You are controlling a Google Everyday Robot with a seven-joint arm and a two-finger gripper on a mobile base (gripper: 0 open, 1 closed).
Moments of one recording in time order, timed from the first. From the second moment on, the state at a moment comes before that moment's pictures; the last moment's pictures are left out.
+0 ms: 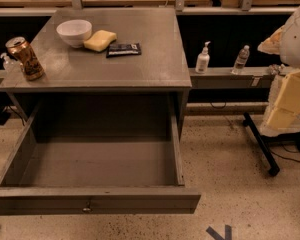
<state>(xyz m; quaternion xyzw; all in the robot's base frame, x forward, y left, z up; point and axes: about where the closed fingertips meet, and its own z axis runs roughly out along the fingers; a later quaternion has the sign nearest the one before) 0.438 -0.215 0.981 -0.60 0.78 -0.04 0.17</state>
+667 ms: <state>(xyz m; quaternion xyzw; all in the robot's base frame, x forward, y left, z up) 0.446 -0.208 0.963 -0.60 0.78 -0.02 0.18</state>
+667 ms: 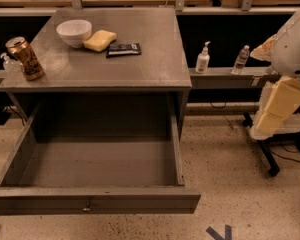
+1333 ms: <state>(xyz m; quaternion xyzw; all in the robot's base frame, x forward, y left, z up) 0.455 -0.126 0.875 -0.61 0.76 0.02 0.21</state>
